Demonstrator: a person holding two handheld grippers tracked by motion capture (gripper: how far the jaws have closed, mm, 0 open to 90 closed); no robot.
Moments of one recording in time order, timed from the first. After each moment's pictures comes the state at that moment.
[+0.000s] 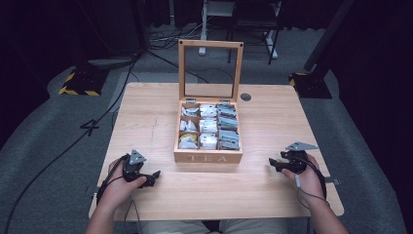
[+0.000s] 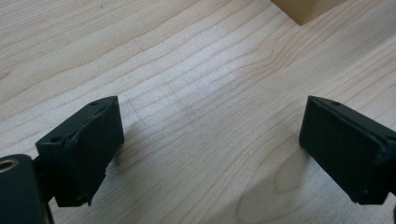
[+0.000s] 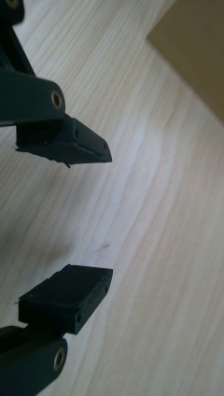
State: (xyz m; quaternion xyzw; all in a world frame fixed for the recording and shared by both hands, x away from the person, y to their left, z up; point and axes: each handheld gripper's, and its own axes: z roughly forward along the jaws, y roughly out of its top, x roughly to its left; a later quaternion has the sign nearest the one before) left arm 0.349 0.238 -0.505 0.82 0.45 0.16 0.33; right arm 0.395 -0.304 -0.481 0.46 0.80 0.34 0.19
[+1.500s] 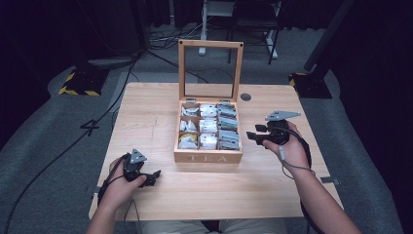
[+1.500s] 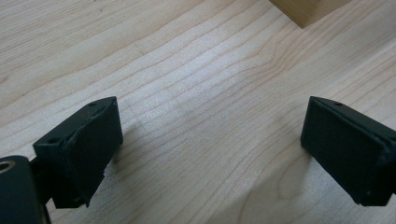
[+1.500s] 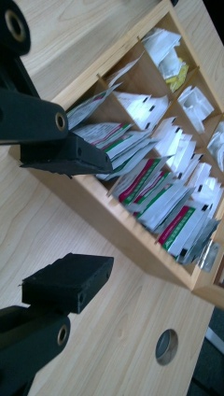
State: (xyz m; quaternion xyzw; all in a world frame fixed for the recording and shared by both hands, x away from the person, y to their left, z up) left arm 0.352 0.237 -0.505 0.82 0.45 0.16 0.33; right arm 0.439 -0.222 -0.392 0.37 0.82 0.40 0.16
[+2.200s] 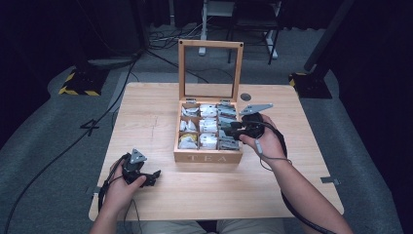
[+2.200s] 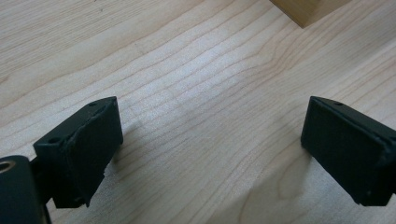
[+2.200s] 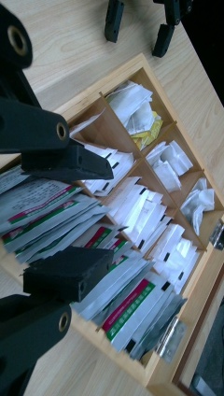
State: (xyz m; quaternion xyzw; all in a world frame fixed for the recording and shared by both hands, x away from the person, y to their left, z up) left arm 0.351 0.237 -0.505 0.82 0.45 0.16 0.33; right arm 0.455 -0.153 -0.386 0.32 0.85 0.41 0.12
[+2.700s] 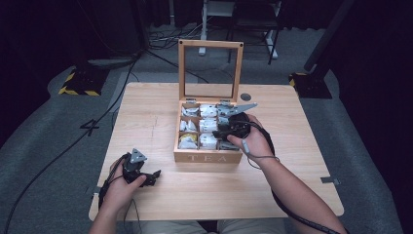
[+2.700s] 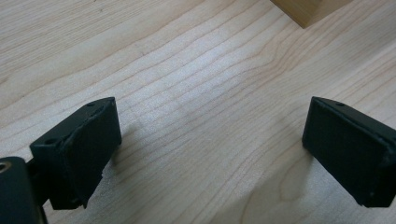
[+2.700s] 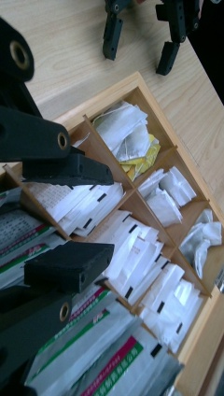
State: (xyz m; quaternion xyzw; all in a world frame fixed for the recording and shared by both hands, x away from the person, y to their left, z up) left arm 0.353 0.237 -0.505 0.82 0.44 0.16 0.32; right arm 0.460 -0.119 -0.395 0.31 0.86 0.39 0.08
